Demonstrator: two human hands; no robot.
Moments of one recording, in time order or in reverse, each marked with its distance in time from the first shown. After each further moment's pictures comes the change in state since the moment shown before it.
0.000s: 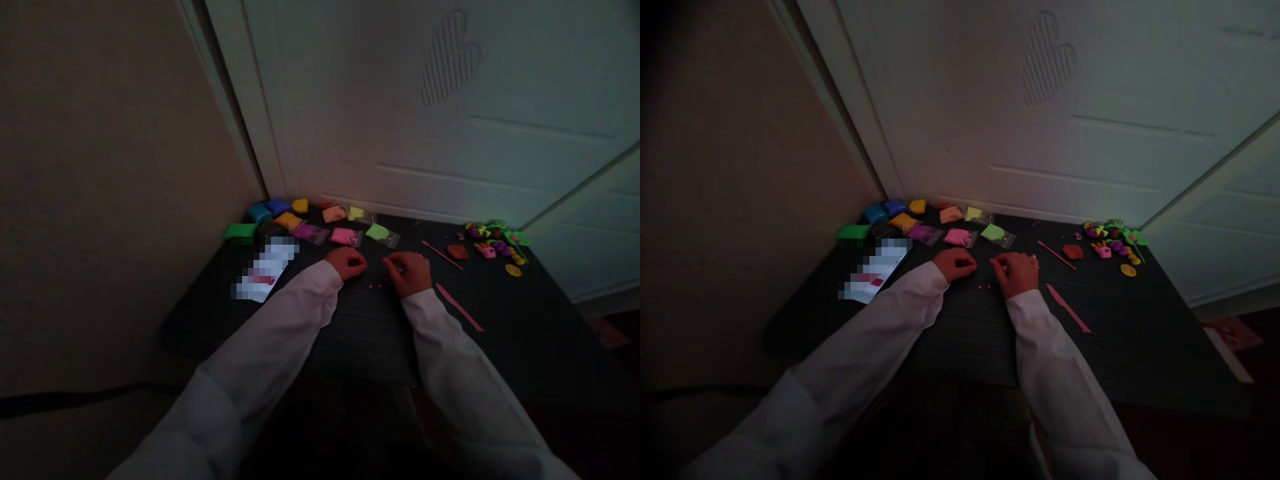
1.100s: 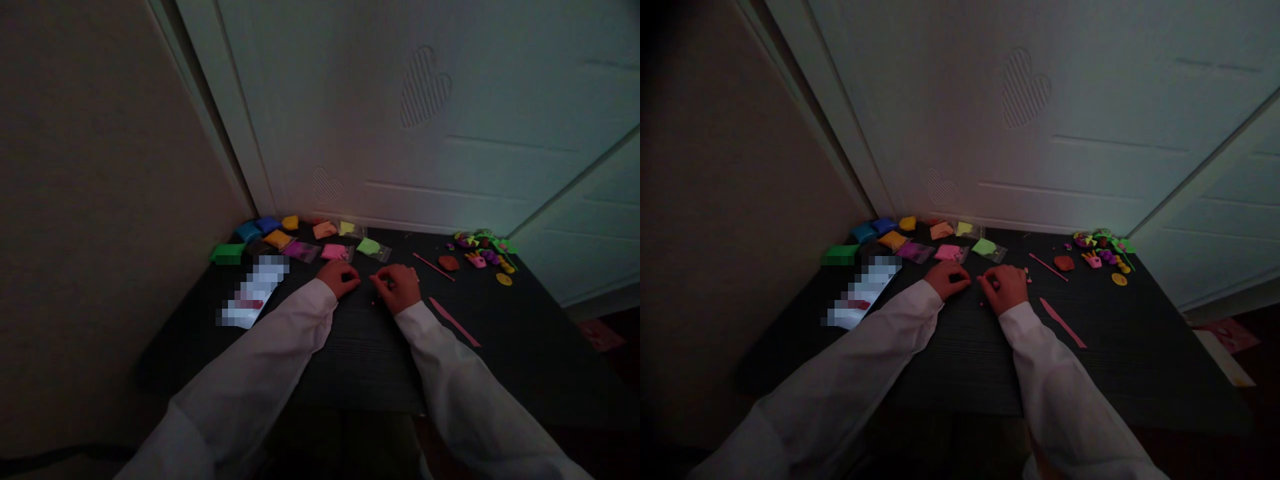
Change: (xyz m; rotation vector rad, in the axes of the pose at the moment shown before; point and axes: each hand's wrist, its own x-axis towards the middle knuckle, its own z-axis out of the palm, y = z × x) left_hand 0.003 -0.003 0.004 0.116 0.092 0.038; right_hand 0.003 0.002 0.008 0.063 0.041 -0.061
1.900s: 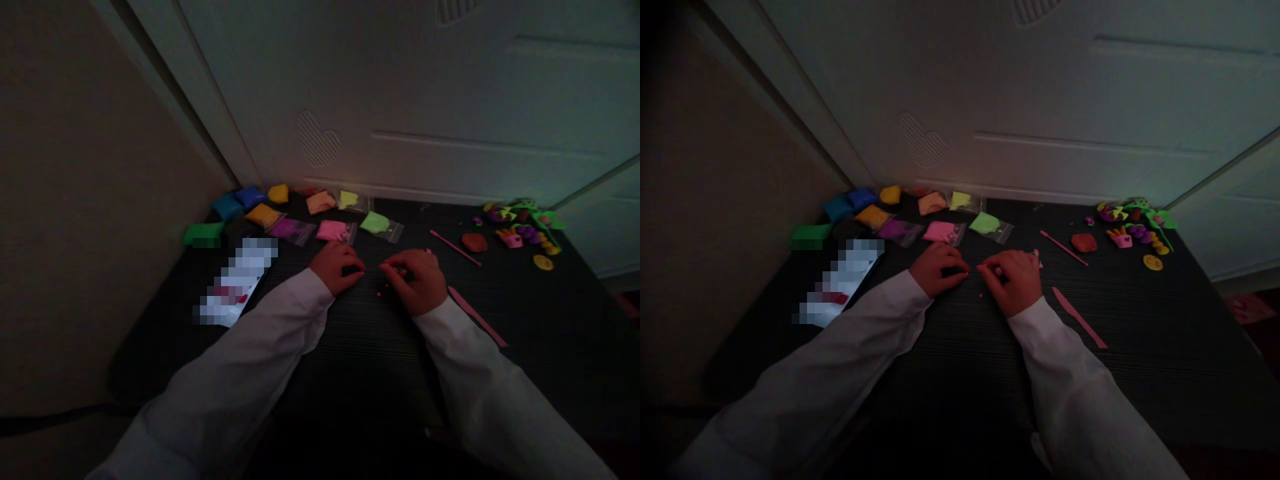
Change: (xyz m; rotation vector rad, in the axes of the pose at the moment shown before) left_hand -0.004 -0.002 -0.003 0.048 -0.078 0.116; right_hand 0.000 -0.005 -0.015 0.102 -0.010 -0.024
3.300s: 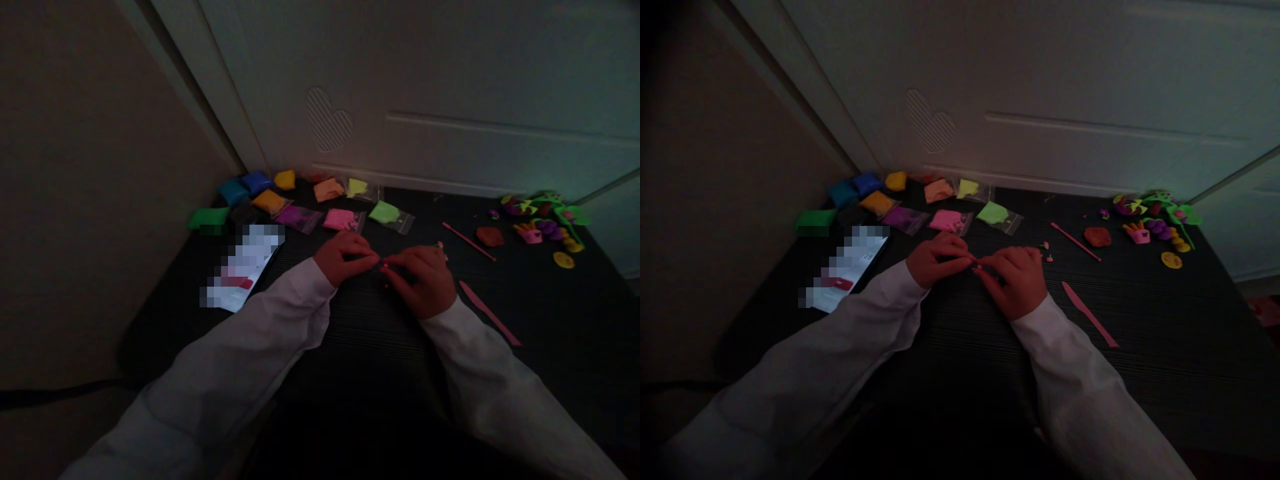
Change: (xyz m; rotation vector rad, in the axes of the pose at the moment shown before) left_hand -0.002 0.019 -0.014 -0.402 0.097 -0.099; right_hand -0.005 -0.008 -0.003 -0.012 -0.013 -0.183
